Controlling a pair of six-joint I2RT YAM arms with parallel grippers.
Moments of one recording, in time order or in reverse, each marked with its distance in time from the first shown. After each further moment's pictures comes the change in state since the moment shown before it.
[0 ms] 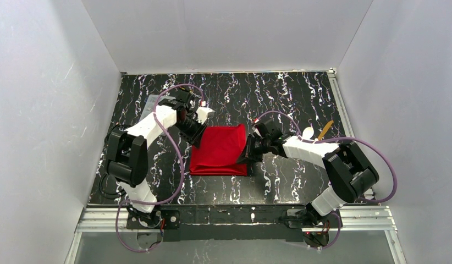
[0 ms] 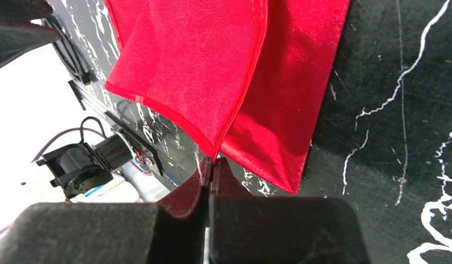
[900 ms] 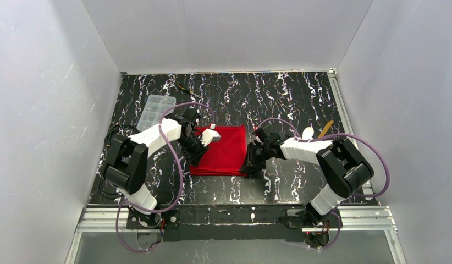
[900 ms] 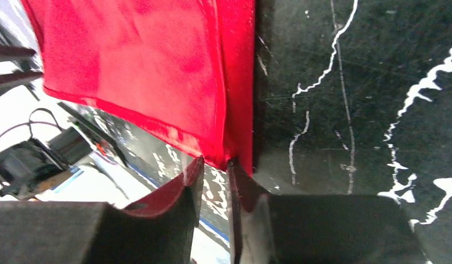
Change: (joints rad) left arm -0.093 -0.082 -0.210 -0.019 0.008 0.227; right arm 0.002 0.055 -0.030 -0.079 -0.002 -0.077
